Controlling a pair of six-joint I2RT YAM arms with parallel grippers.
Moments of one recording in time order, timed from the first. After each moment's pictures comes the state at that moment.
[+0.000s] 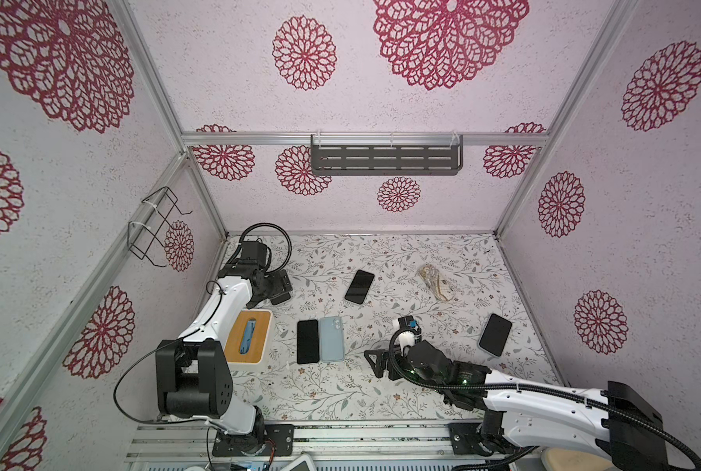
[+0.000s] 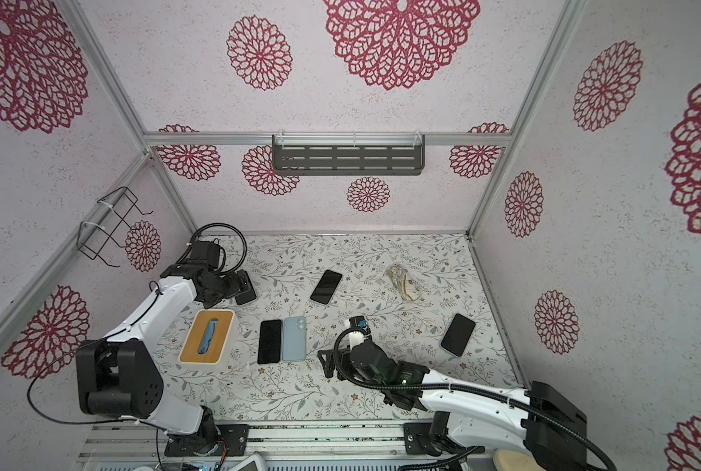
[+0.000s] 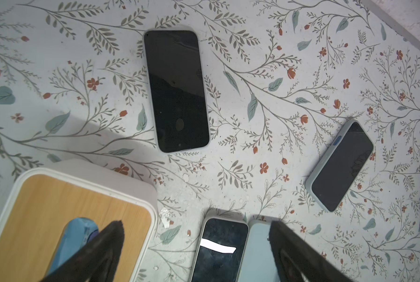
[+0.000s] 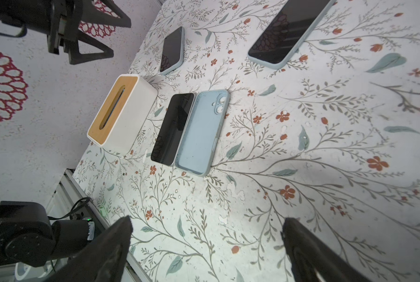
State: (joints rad) left arm -0.02 1.60 1.26 -0.78 0.04 -0.43; right arm 1.15 1.02 0.48 0.00 0.24 0.80
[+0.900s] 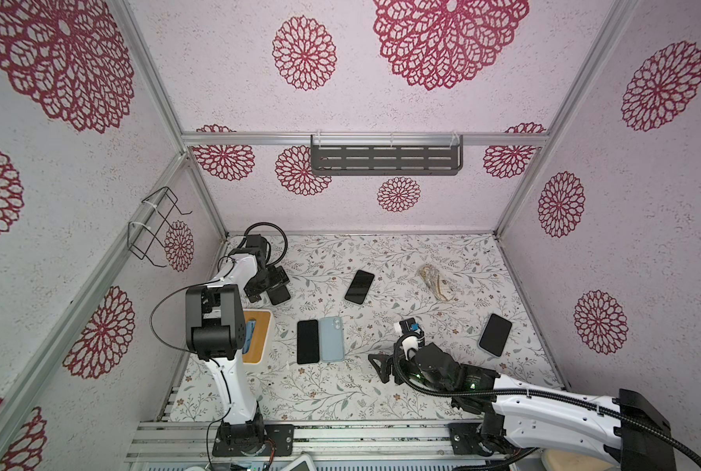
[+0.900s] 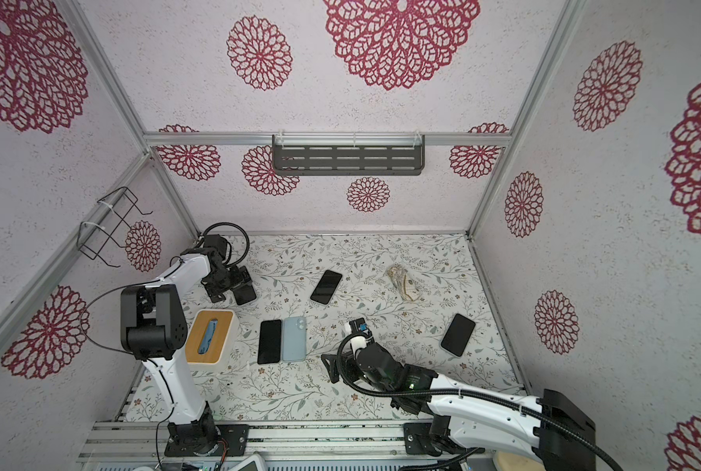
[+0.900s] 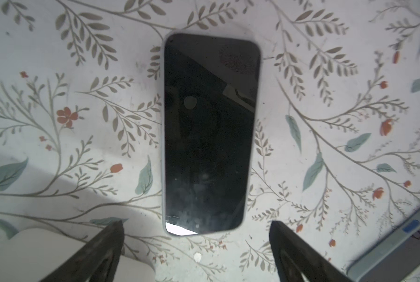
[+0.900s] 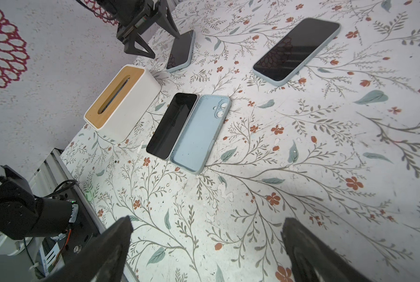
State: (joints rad) left arm 0.06 2.03 1.52 -0.82 0.05 -0.49; right arm 1.15 0.95 0.46 -0.01 0.24 0.63
